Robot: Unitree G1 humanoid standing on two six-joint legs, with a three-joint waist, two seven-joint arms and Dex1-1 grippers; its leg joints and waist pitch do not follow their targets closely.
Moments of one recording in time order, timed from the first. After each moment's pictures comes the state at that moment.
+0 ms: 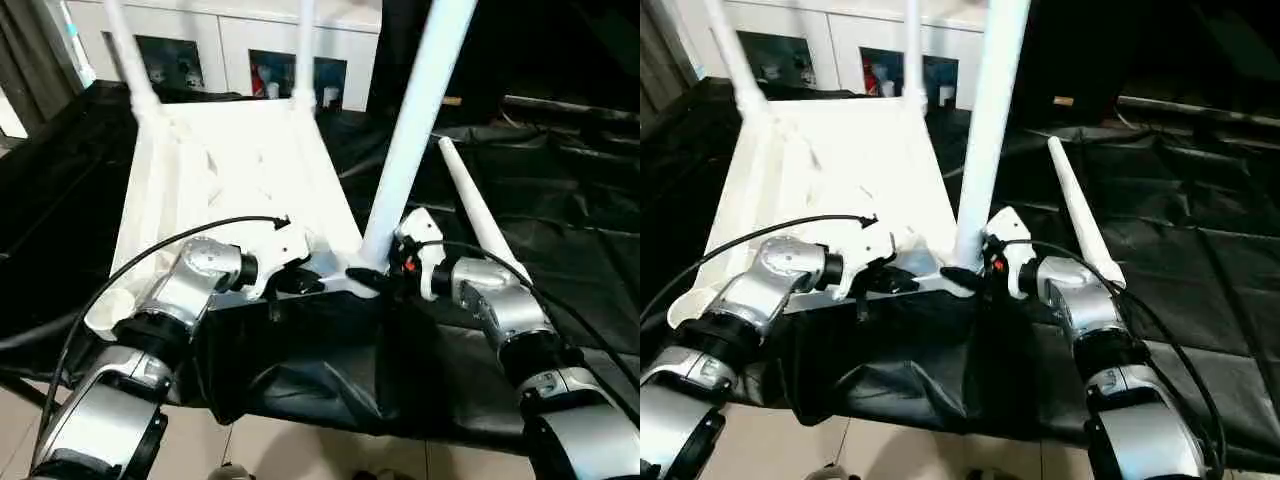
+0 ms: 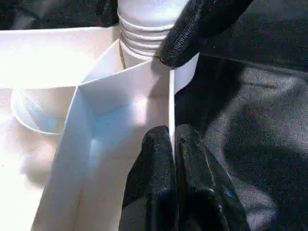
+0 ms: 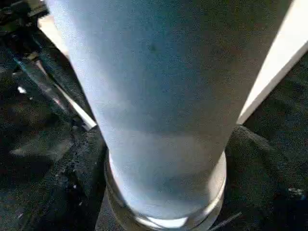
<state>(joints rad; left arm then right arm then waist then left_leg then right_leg) -0.68 0.31 -0.28 0.72 0.08 0.01 -1.13 -0.62 -0.26 0.10 0.79 0.08 0.06 0.97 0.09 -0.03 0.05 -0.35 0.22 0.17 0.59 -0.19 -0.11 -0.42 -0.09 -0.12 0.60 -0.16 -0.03</state>
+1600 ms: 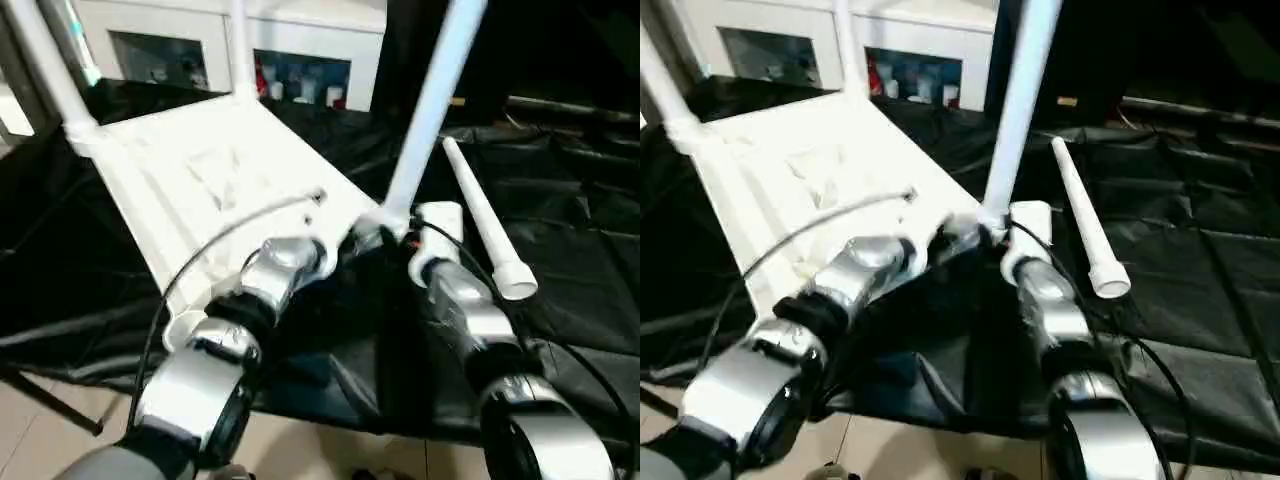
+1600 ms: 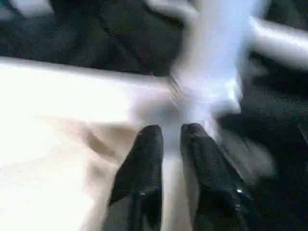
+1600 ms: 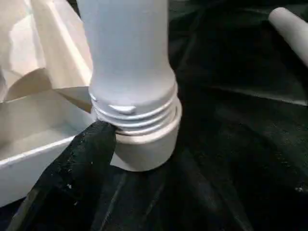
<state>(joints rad) -0.94 -0.01 -0.04 1.06 0.02 0.03 -0.35 -0.57 -0.07 -0.12 0.81 0.09 -0.01 0.16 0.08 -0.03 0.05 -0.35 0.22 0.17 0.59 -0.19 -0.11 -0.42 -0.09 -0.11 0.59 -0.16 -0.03</state>
